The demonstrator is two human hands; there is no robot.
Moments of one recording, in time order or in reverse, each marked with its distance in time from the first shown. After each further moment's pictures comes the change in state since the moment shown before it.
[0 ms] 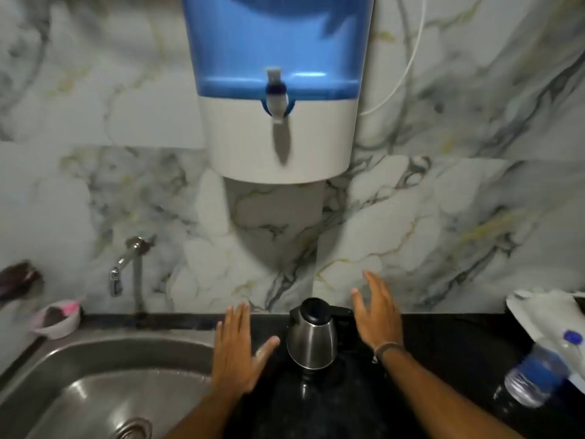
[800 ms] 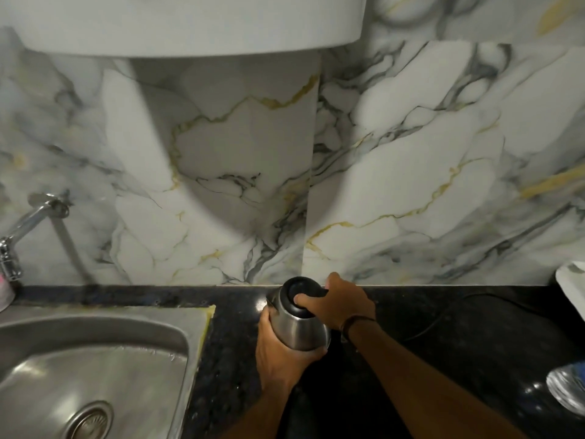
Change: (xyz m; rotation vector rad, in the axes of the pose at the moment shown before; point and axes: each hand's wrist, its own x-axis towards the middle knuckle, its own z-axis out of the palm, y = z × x) left_hand 0.023 0.056 0.190 -0.571 -0.103 -0.537; right_hand 0.076 0.054 0.114 -0.286 -0.620 0.271
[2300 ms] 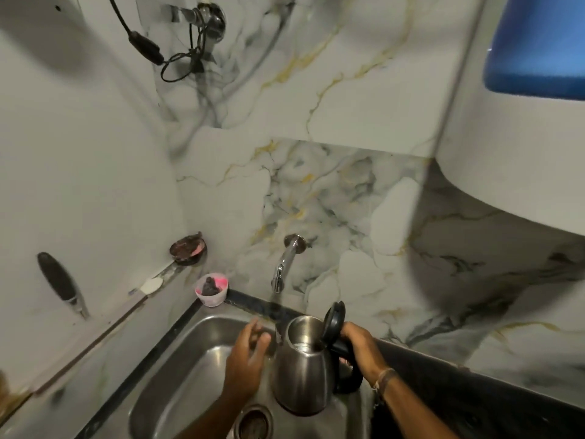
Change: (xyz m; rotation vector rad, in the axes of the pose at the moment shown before) left_hand 0.041 -0.074 -0.473 -0.031 0.298 0.030; right_hand -0.113 -0.303 0.175 0.777 -0.320 -0.243
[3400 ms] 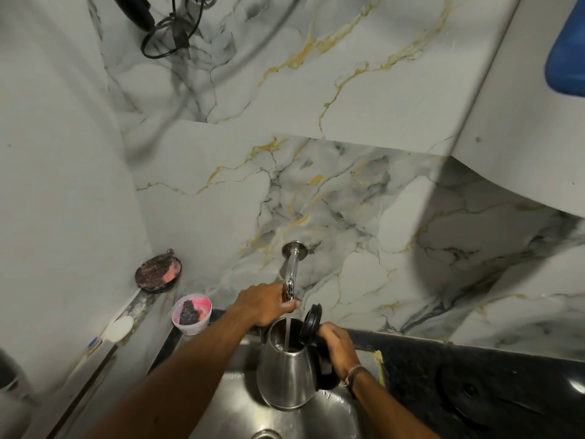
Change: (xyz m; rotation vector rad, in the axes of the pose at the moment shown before) left_hand 0.210 0.063 -0.019 0.783 -0.710 0.379; right_hand 0.044 0.003 0.116 -0.033 0.215 0.070
